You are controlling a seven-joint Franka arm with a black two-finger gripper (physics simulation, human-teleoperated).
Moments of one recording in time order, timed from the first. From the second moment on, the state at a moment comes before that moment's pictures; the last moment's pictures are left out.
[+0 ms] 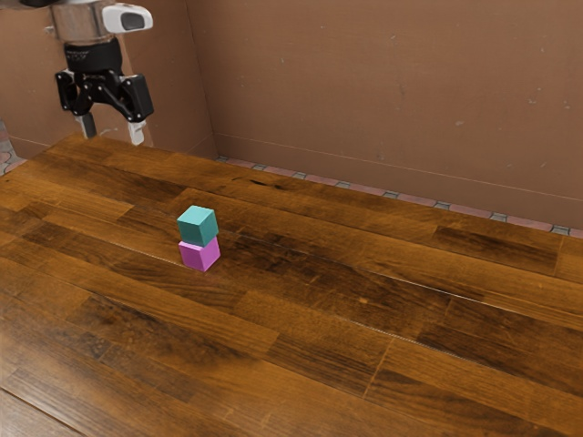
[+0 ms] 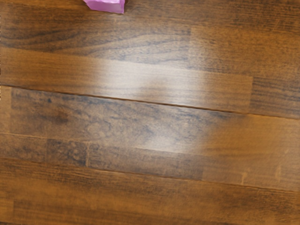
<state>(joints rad) -0.02 -0.07 0.09 -1.50 0.01 1.32 -0.05</state>
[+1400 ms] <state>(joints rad) 0.04 0.45 0.08 -1.34 -0.01 1.74 -0.05</state>
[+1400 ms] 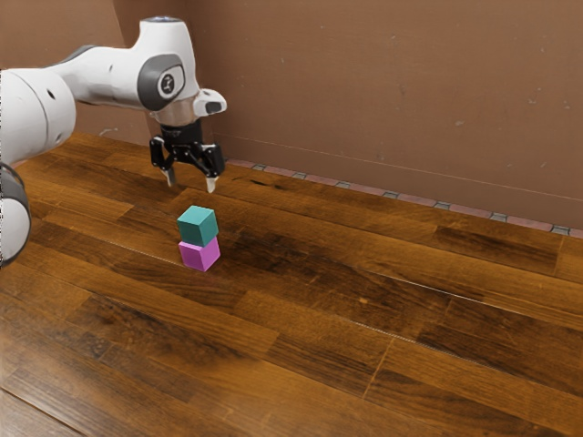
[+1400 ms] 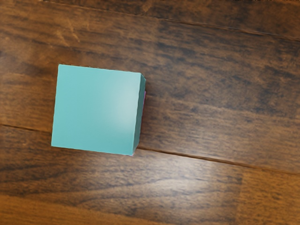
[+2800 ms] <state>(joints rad) 0.11 0.65 0.08 -1.34 0.02 1.97 0.28</state>
